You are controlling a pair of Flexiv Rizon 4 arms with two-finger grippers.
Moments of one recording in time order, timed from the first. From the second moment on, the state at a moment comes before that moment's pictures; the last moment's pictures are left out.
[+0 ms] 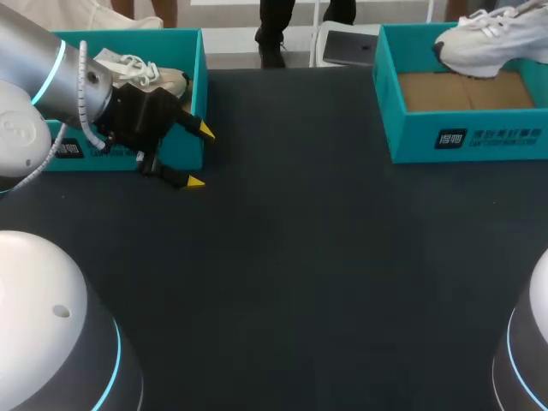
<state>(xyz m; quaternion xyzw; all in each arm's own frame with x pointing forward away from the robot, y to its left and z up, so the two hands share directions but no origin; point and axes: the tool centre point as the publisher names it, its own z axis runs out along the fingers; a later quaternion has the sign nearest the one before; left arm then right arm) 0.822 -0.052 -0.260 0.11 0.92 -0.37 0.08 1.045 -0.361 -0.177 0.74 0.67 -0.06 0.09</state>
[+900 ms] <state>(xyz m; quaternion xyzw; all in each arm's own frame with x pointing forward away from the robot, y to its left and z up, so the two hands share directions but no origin) 0.822 -0.052 -0.260 0.11 0.92 -0.37 0.08 1.042 -0.354 -0.232 0.77 0.63 -0.05 0.11</state>
